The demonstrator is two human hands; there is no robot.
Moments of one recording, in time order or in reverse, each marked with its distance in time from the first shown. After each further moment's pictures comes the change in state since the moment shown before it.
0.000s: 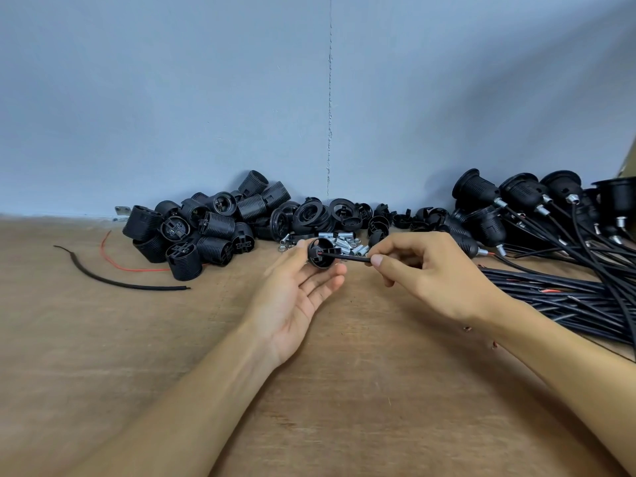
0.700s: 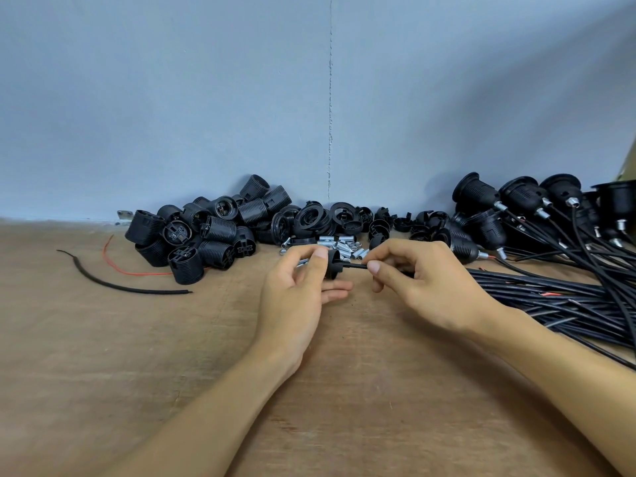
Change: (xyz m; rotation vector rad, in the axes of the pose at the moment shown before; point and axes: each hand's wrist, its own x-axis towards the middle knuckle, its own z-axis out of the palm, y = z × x) left_hand -0.008 -0.014 0.006 0.445 0.019 0.346; right_hand 0.000 0.009 0.008 -0.118 0.019 -0.068
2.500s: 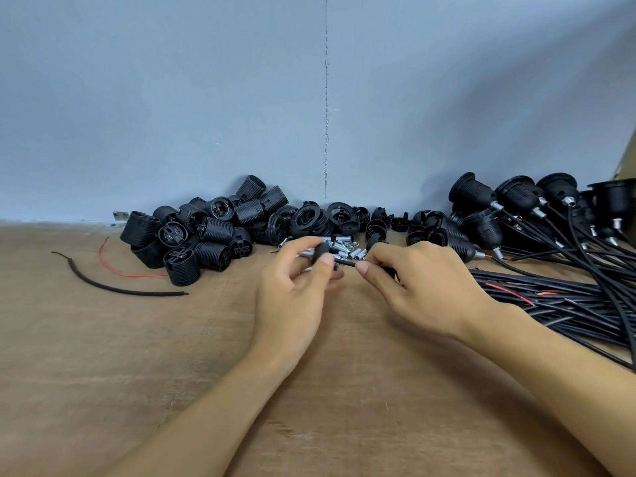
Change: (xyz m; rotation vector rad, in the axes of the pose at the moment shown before) left_hand 0.002 -0.005 -0.001 0.094 0.013 0.167; right_hand -0.001 -0.013 -0.002 -0.568 0.007 -0.061
